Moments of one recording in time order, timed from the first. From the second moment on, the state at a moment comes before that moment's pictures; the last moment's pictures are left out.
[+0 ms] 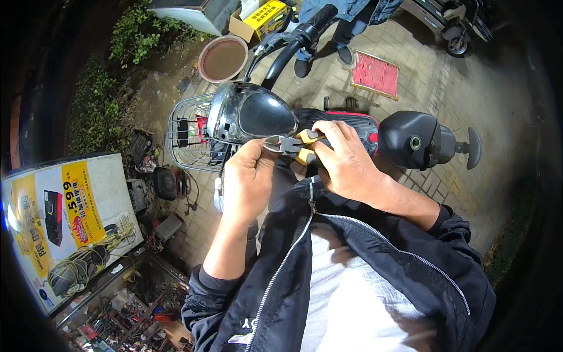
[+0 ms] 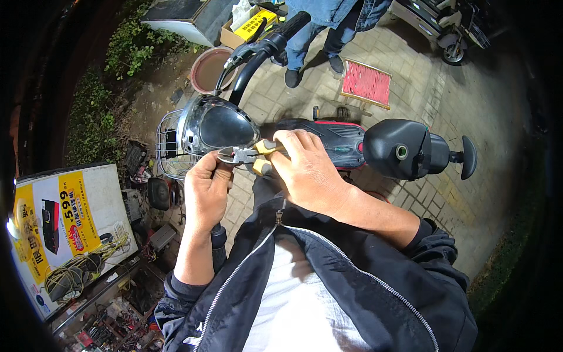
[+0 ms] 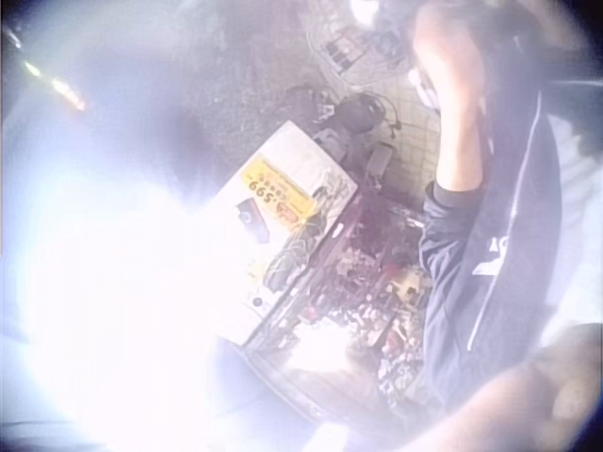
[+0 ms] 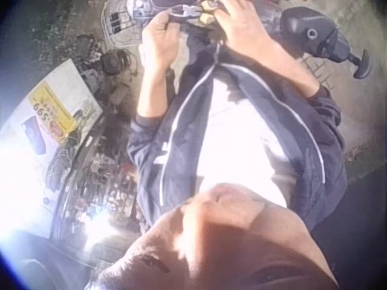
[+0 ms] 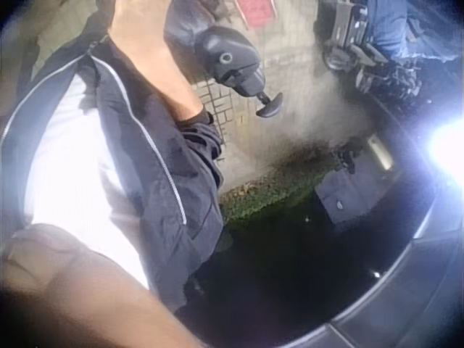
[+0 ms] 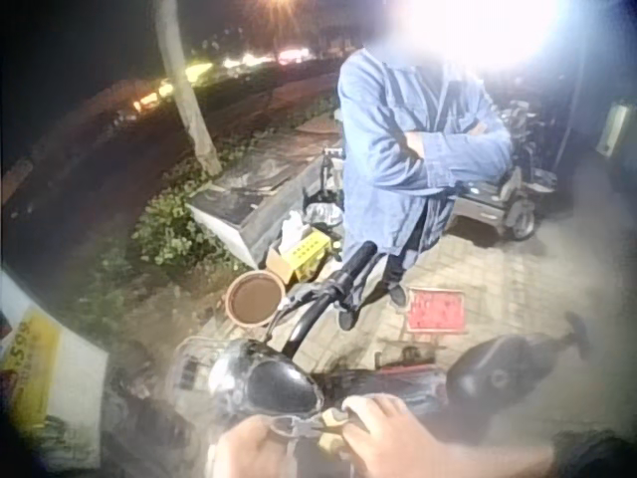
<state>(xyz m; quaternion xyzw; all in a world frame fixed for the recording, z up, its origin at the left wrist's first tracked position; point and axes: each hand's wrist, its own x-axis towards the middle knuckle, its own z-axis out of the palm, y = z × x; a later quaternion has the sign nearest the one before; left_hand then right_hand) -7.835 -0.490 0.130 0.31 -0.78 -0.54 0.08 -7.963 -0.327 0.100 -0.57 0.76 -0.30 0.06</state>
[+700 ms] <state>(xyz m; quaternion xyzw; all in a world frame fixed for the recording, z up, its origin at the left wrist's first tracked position) -7.837 -0.508 0.128 0.24 -0.74 -0.62 0.08 -7.997 -0.331 0.111 -0.40 0.59 -0.44 0.54</state>
